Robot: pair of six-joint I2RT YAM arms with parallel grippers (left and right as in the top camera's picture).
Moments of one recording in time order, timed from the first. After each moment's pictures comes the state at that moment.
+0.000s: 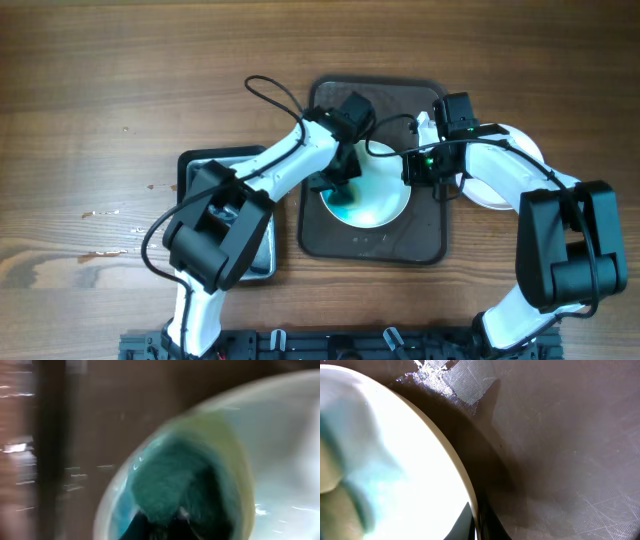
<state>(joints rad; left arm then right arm) -0.64 2.09 1.48 -0.91 0.04 -0.87 0.15 1.82 1.00 -0.57 -0.32 0.13</state>
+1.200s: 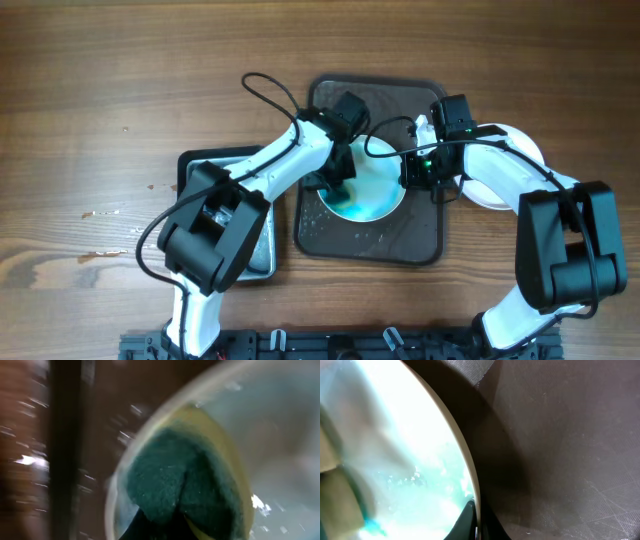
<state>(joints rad) -0.63 2.07 1.46 -0.88 0.00 -0.80 0.16 1.82 1.00 -0.59 -0.34 0.16</state>
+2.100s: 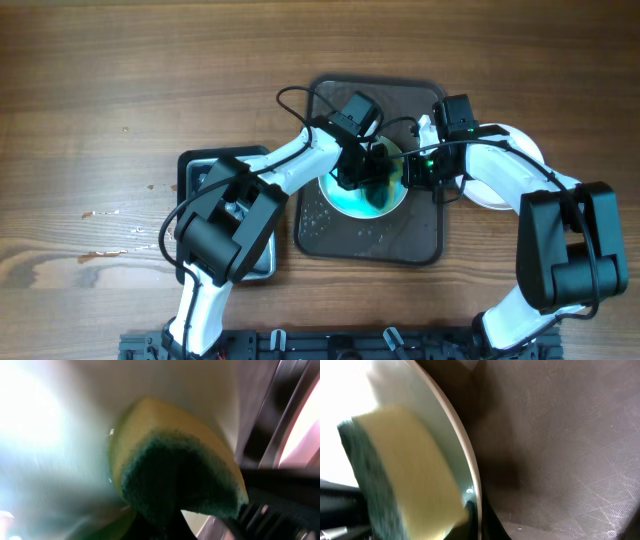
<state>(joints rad) -0.67 2.15 1.44 -0.54 0.54 -0.73 0.16 1.82 1.00 -0.59 -0.33 0.18</state>
